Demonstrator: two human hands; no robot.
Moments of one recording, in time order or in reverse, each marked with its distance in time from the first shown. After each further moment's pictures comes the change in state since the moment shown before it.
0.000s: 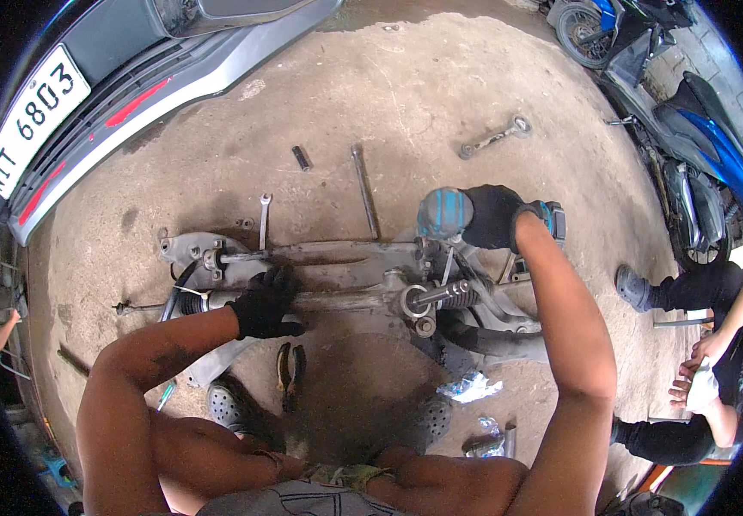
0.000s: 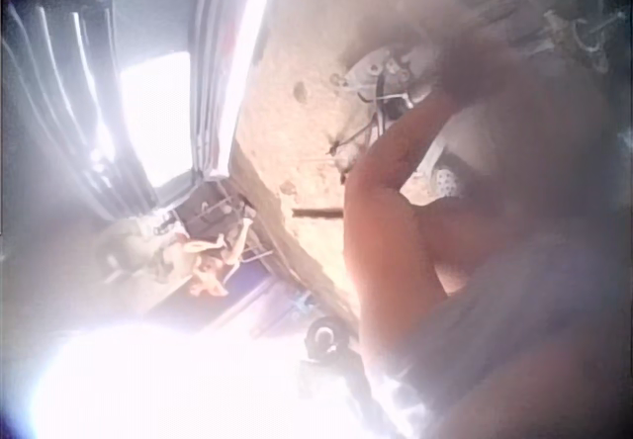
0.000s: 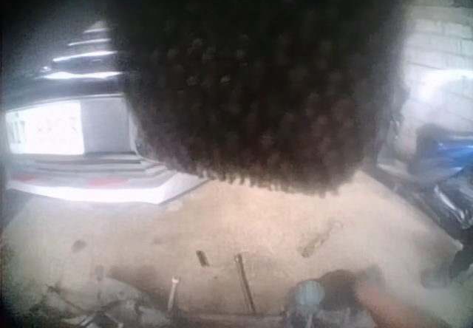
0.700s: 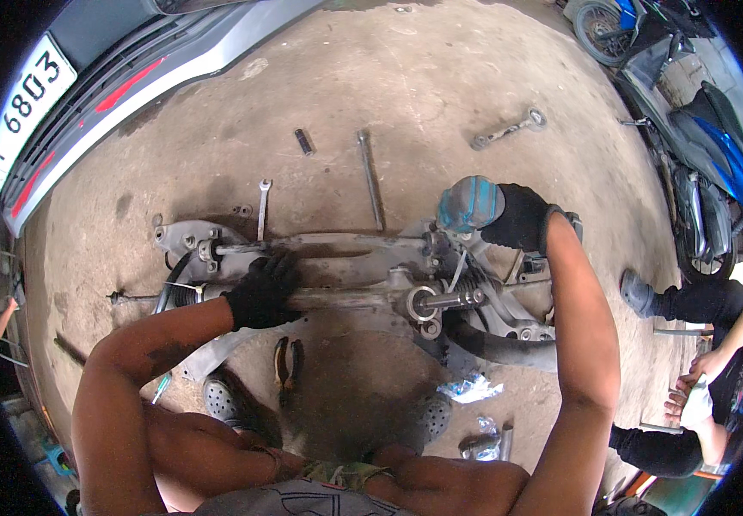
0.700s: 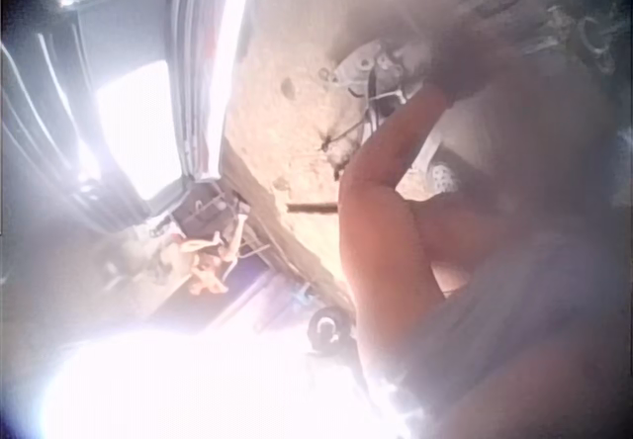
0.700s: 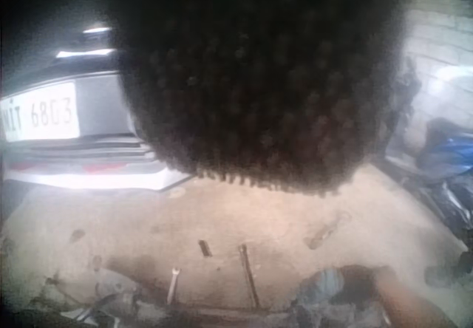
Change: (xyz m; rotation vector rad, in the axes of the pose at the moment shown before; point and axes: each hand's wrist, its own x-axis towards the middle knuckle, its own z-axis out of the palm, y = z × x) left_hand 0.011 -0.009 0.010 -0.011 0.198 0.086; right_hand 0.004 0.039 0.020 0.171 0.032 -0.074
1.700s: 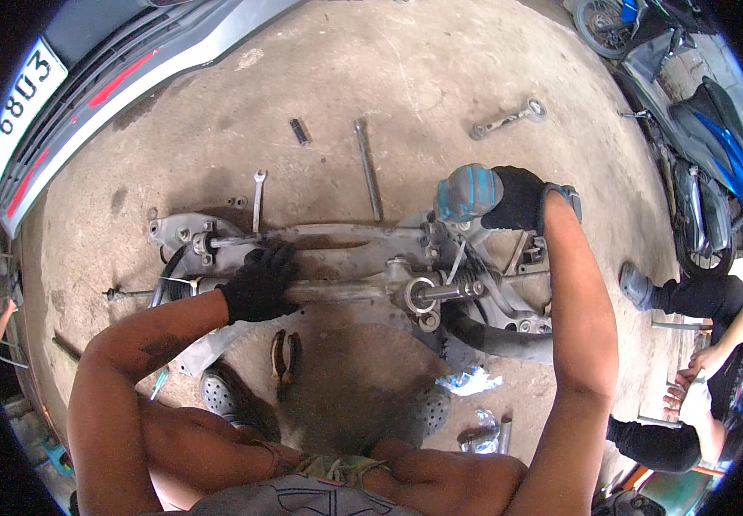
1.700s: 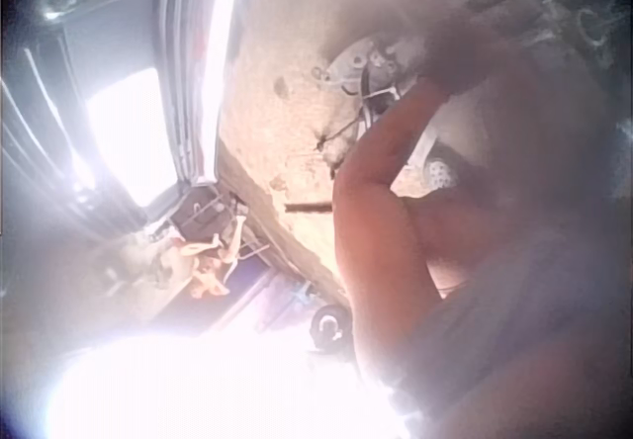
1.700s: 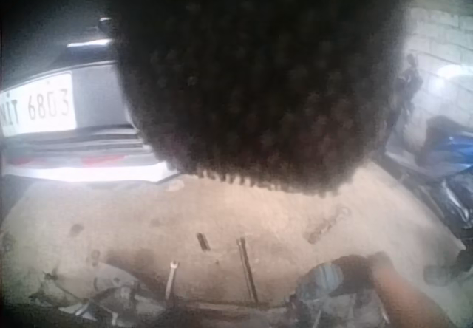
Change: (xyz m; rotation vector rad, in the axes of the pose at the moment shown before) left_hand 0.005 0.003 -0.002 0.003 -0.024 -0.014; right_hand 0.015 0.018 -0.003 -0.062 -0.077 0.027
